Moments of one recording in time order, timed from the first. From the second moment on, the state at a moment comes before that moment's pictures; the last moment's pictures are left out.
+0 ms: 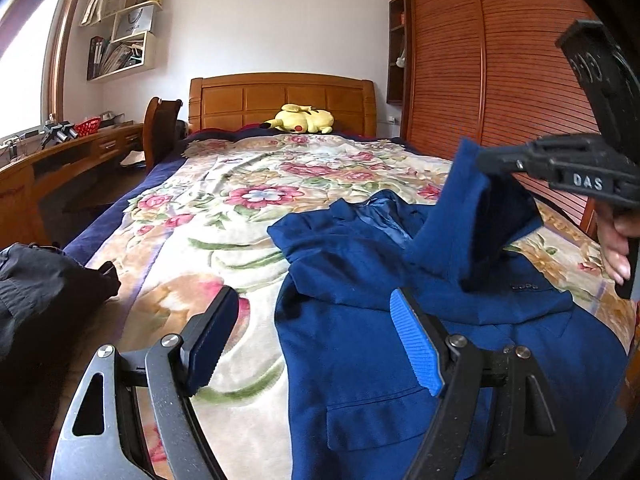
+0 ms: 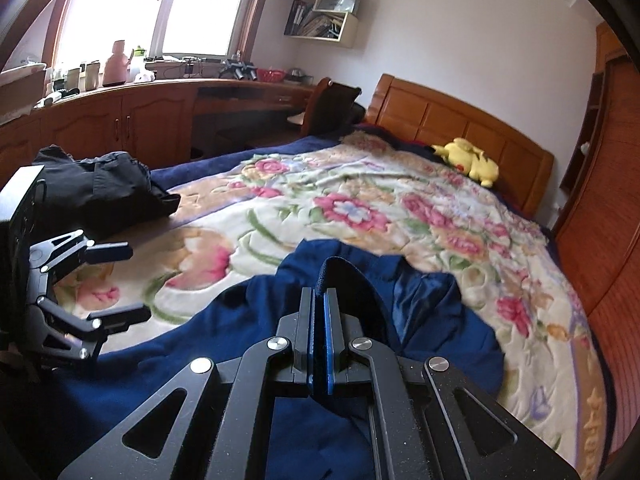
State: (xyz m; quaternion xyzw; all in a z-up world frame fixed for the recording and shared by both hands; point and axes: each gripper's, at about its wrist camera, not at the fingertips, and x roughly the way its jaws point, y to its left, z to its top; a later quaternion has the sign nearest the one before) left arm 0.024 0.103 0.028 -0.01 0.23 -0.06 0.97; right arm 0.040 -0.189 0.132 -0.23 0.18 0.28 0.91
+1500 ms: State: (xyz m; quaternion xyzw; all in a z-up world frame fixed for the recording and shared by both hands) left arm 0.031 -0.058 -0.004 0.05 0.30 -0.25 0.92; right arm 0.059 -0.288 0.018 -0.12 0.30 0.13 0.94
